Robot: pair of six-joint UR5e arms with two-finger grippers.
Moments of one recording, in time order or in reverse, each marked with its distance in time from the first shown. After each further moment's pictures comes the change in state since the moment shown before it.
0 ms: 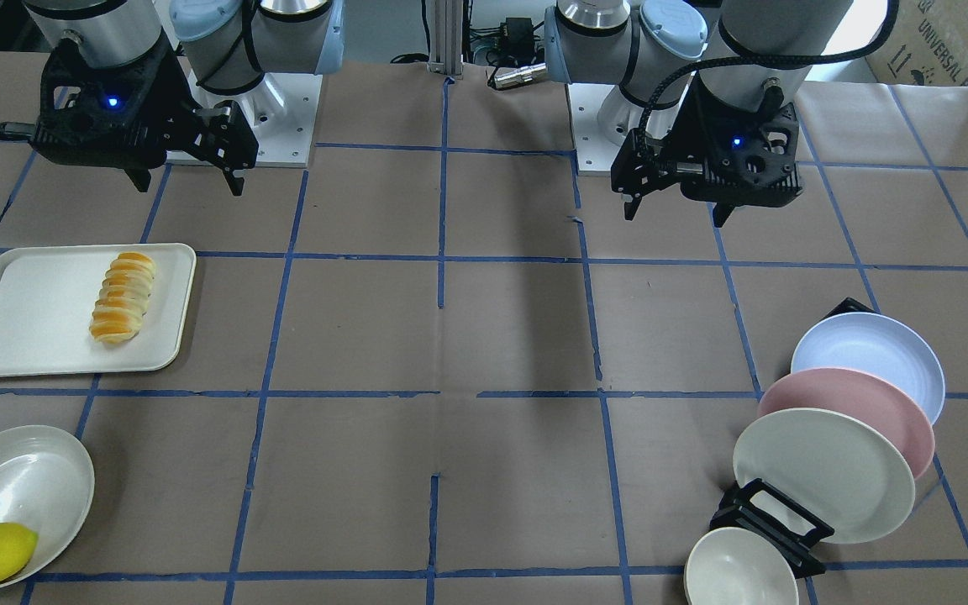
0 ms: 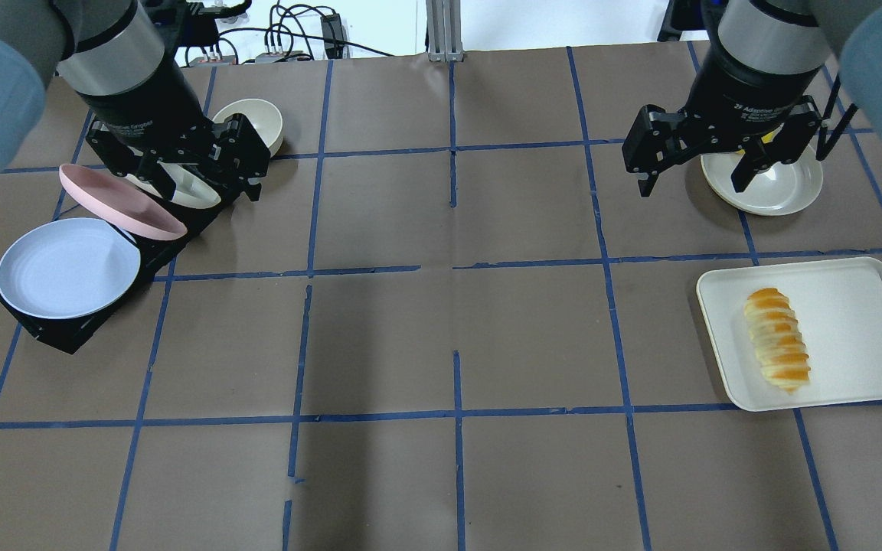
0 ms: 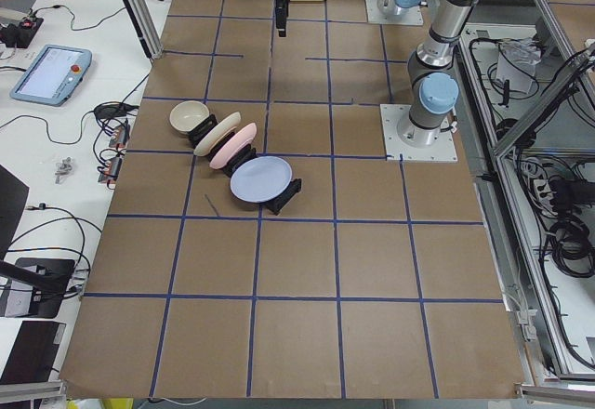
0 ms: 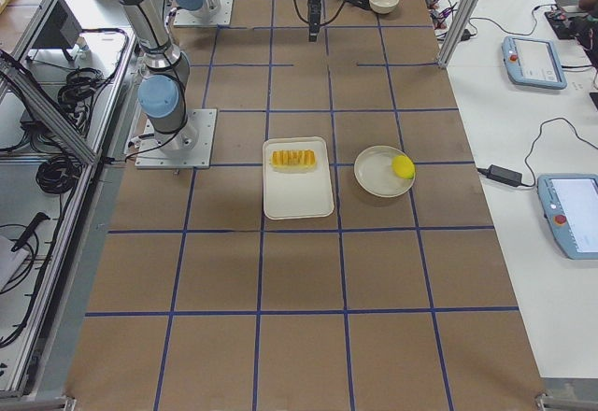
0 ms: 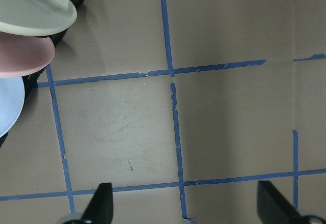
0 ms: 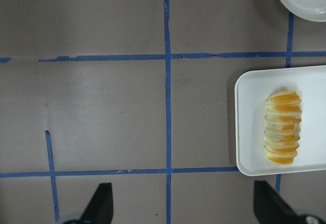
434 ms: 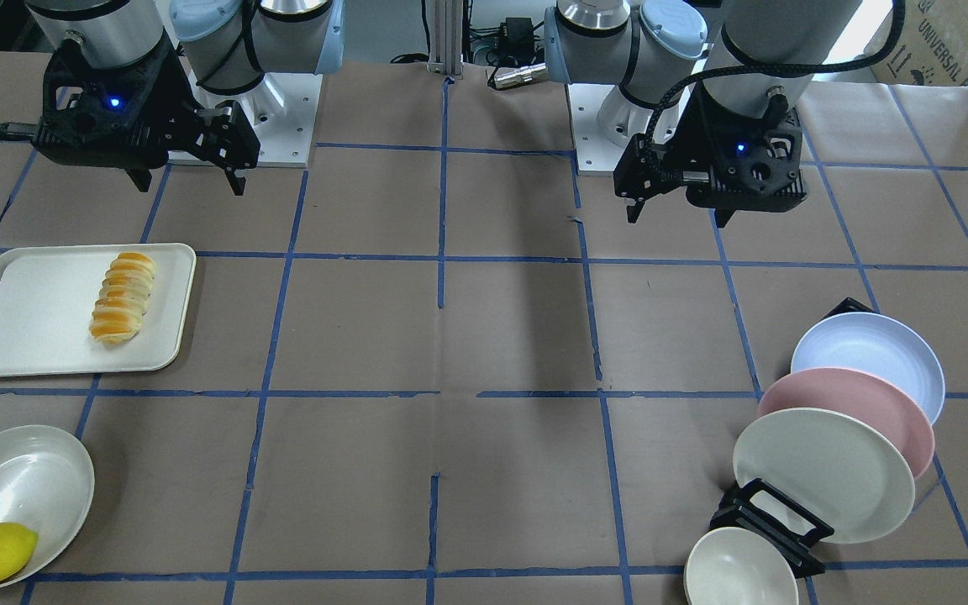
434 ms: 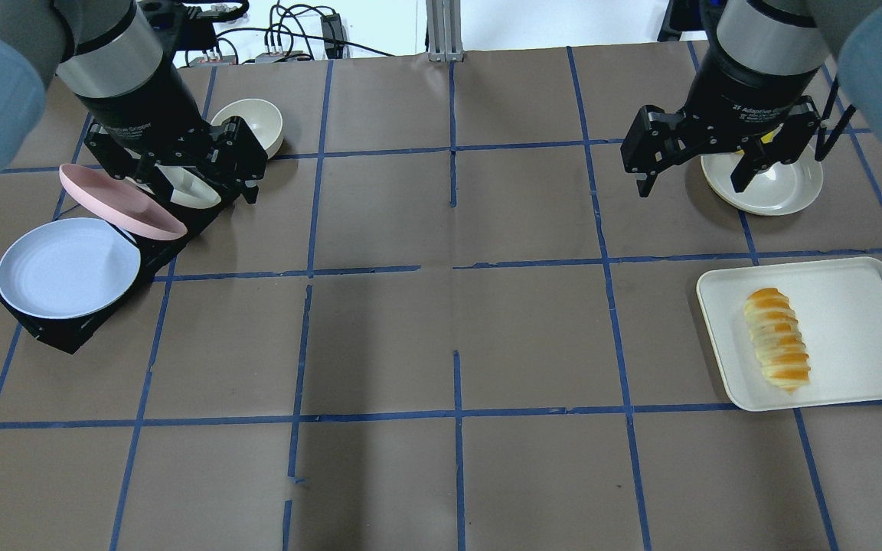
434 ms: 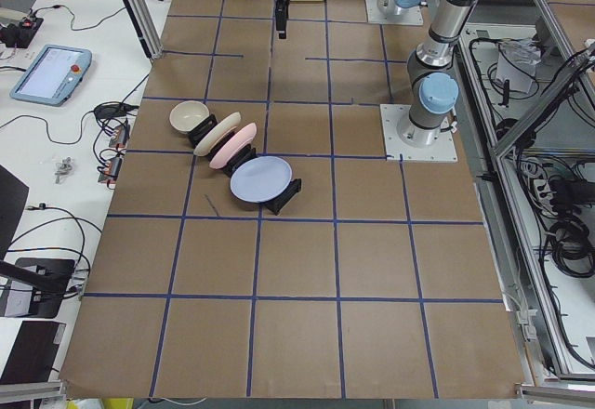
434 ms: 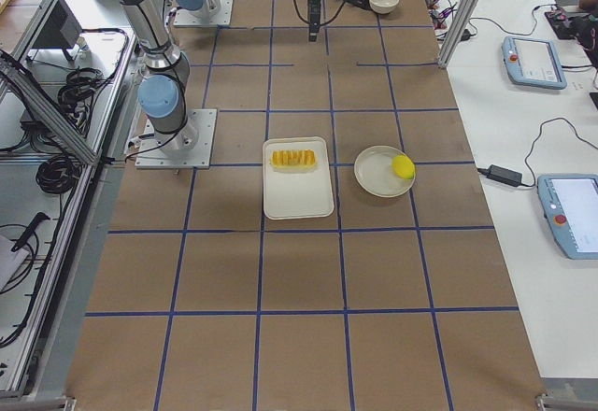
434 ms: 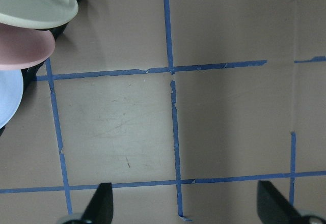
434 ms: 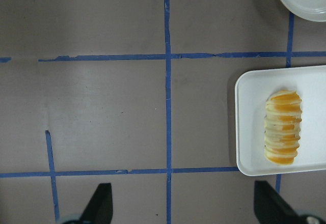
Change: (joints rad) left arm 0.028 0.000 -0.010 -0.003 0.005 0.024; right arm 0.002 0.000 0.001 -0.001 0.000 0.004
